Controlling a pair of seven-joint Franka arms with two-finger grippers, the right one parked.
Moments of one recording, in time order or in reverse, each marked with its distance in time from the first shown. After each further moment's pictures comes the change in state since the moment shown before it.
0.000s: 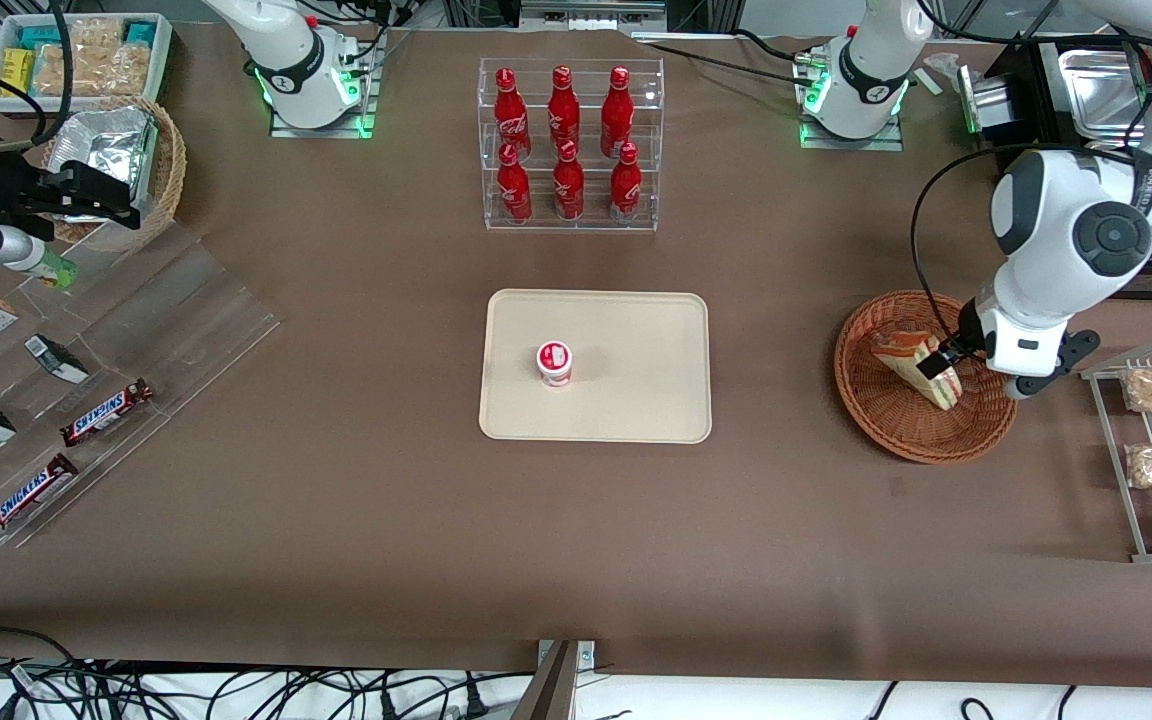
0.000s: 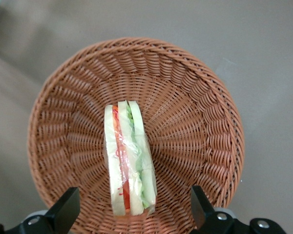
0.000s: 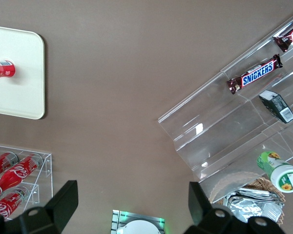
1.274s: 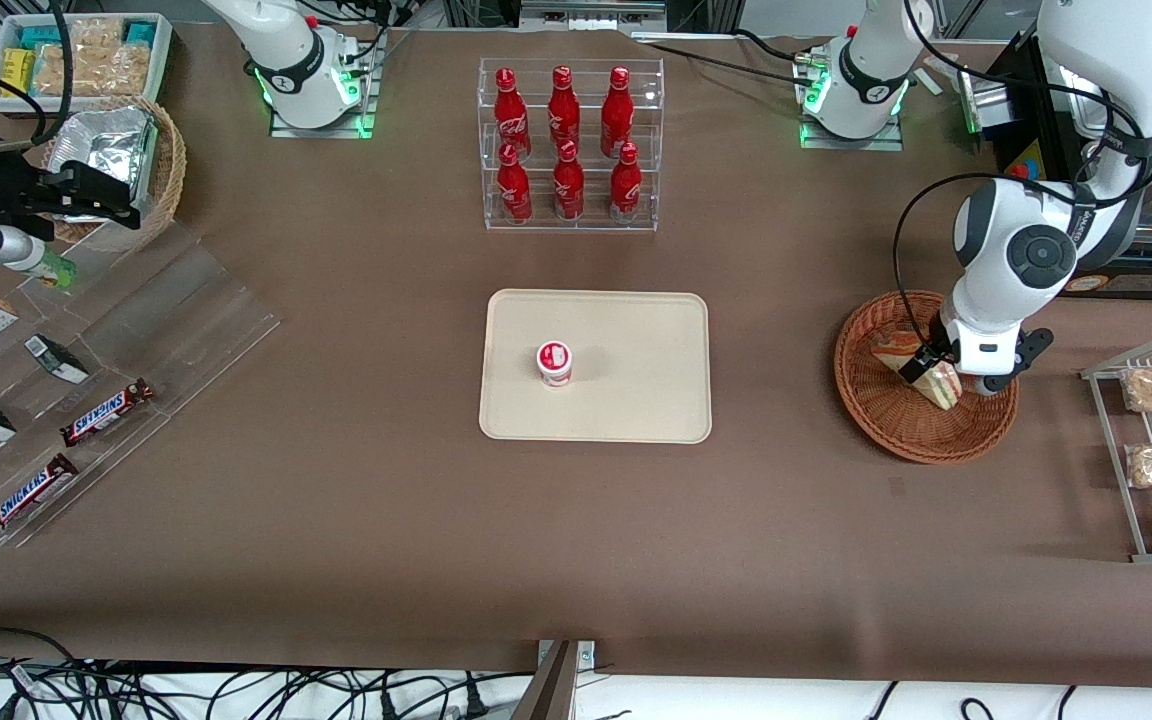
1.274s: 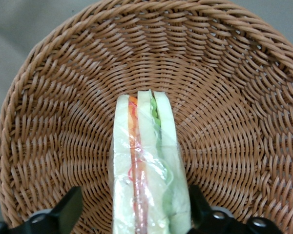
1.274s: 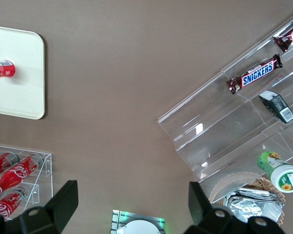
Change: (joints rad) arm 0.026 0.108 0.011 -0.107 0.130 0.208 -0.171
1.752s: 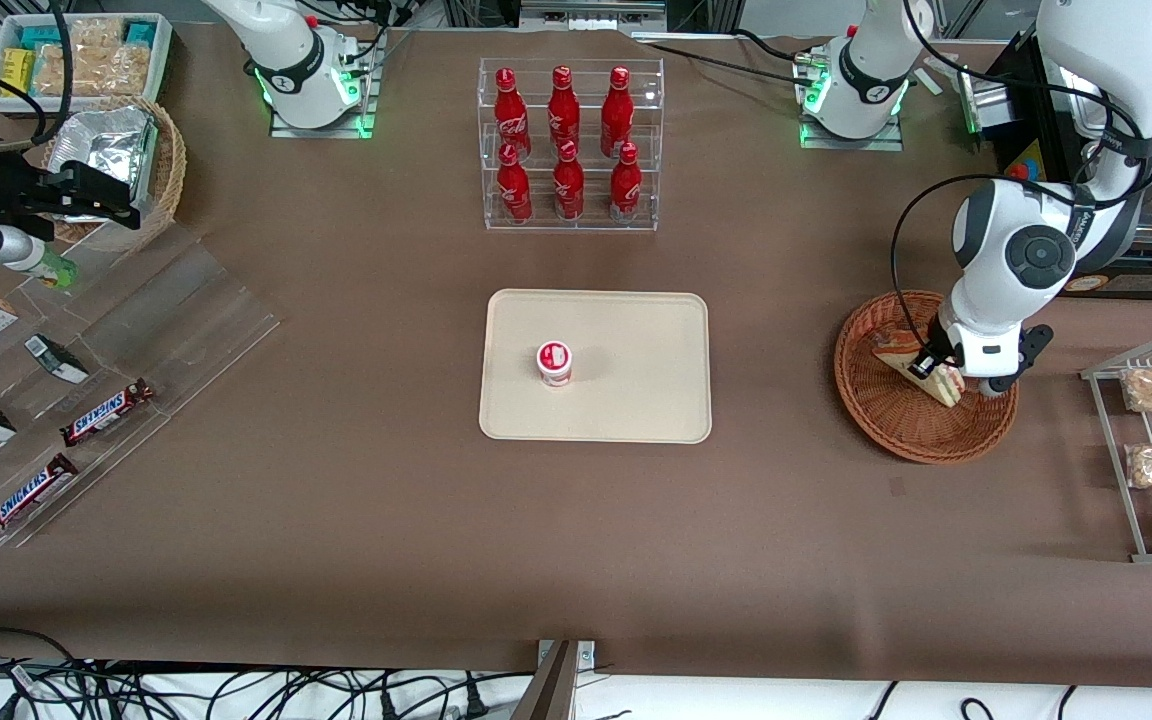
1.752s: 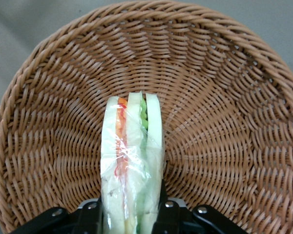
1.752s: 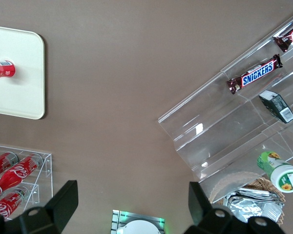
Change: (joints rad) arm -0.002 0.002 -0.007 0.018 0.001 -0.003 -0.084
